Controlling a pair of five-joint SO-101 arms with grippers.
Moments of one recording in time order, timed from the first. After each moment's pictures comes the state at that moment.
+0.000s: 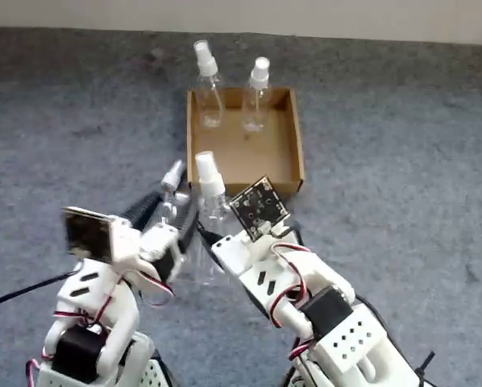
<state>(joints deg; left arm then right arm) 10.8 -103.8 74.7 49.4 16.2 -41.1 -68.9 67.3 34.3 3.6</state>
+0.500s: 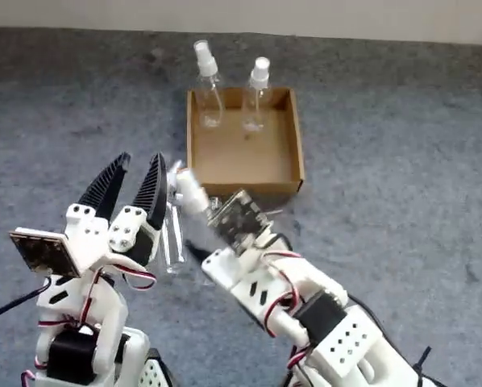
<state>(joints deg) 3.9 -103.8 73.2 35.3 16.1 -48.2 -68.9 67.6 36.6 8.0</state>
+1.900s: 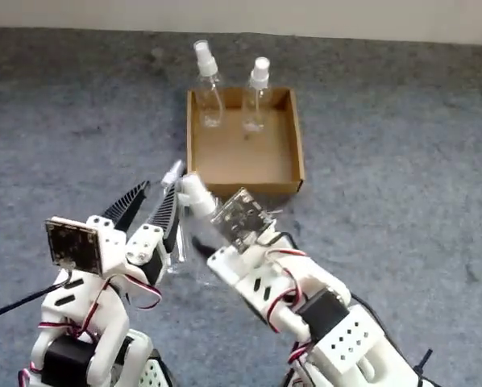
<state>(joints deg) 9.6 -104.0 69.7 55.7 10.4 -41.6 -68.4 66.2 36.6 8.7</state>
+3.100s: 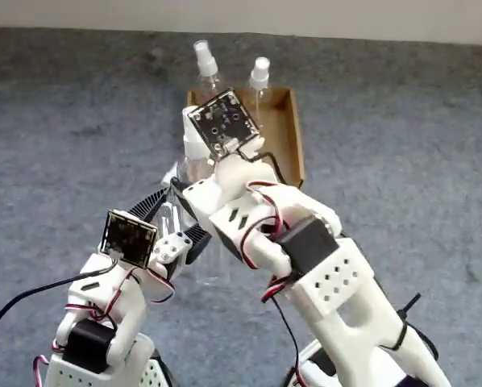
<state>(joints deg) 10.3 -103.9 81.4 46.7 -0.7 -41.2 -39.0 22.0 55.8 2.2</state>
